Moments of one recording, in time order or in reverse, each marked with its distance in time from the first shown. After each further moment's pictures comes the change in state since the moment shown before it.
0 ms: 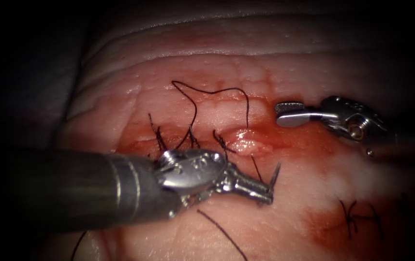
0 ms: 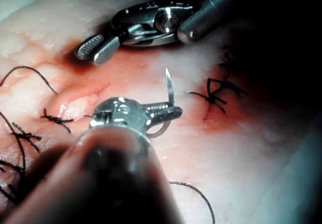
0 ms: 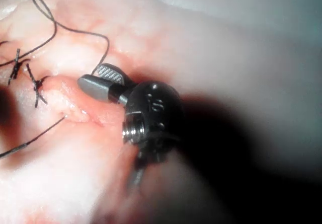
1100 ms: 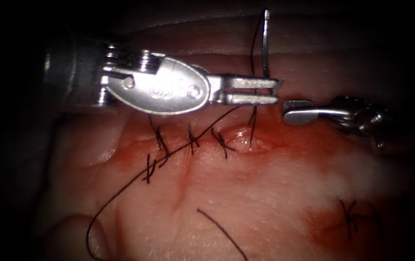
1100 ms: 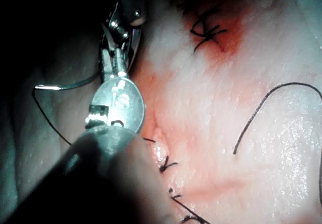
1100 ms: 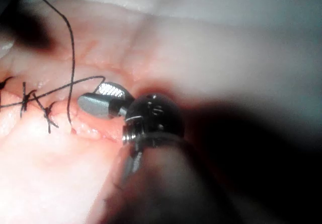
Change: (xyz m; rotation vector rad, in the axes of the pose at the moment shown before) right arm 0.001 -0.003 -0.001 0.026 0.004 0.312; left arm 0.010 0.002 -0.005 0.427 -0.068 1.060
